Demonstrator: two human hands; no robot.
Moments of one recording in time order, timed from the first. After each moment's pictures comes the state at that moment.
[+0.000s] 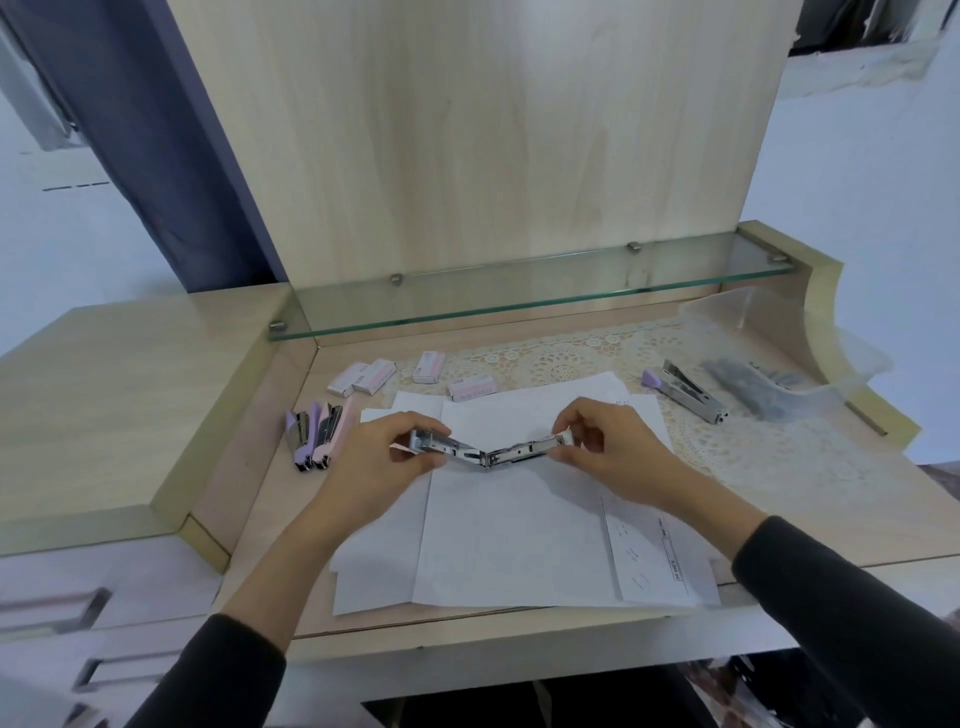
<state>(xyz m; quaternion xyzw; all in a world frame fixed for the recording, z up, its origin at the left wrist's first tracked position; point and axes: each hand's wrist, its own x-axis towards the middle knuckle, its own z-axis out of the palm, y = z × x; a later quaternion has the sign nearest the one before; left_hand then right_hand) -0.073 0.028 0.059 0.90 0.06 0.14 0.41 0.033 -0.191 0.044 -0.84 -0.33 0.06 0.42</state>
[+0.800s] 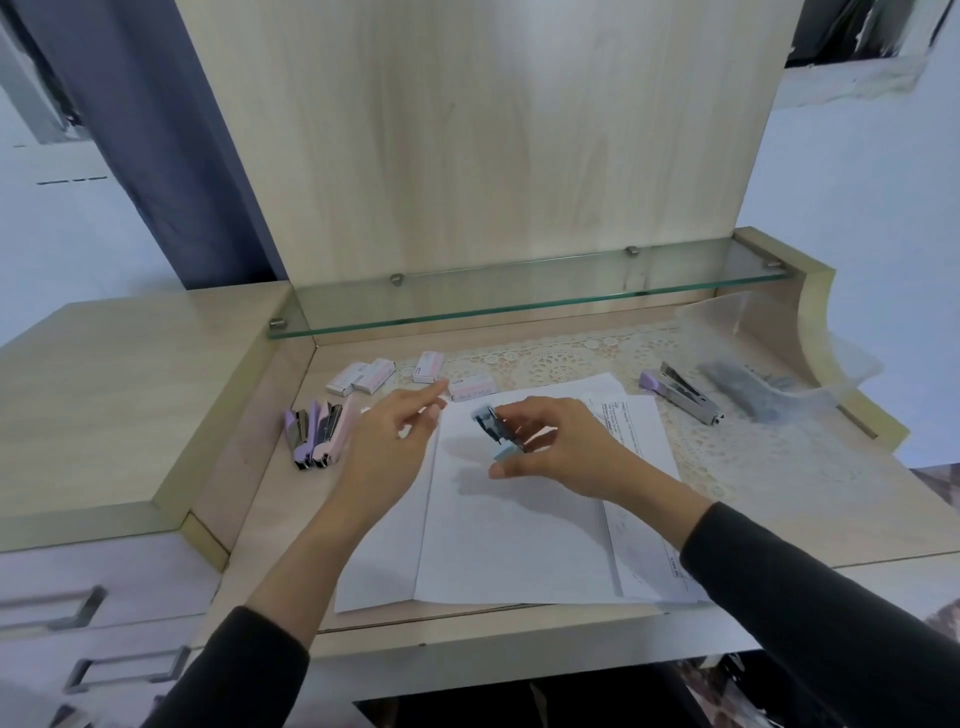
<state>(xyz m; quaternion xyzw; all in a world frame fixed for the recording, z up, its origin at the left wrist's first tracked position) -0.062 0.019 0.059 0.87 0.08 0.22 0.43 0.013 -0.155 0.064 -0.80 -0.36 0.12 0.48</state>
